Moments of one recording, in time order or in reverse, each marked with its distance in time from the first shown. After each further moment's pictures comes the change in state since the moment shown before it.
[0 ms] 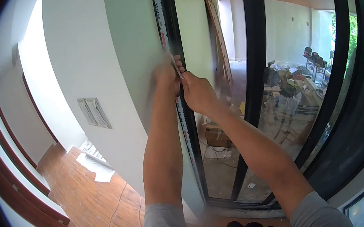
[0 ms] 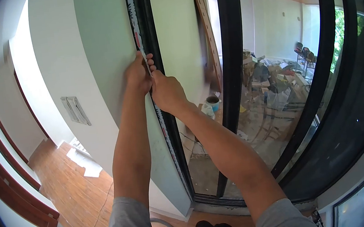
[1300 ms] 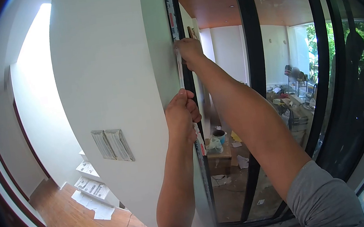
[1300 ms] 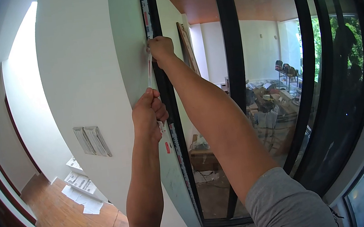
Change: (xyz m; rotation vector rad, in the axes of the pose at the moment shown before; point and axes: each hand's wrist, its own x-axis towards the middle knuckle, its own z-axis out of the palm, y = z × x) left_hand -0.099 0.067 -0.008 -0.100 -0.228 0.050; right_hand 0.190 -0.077 -0.020 0.770 0.268 0.293
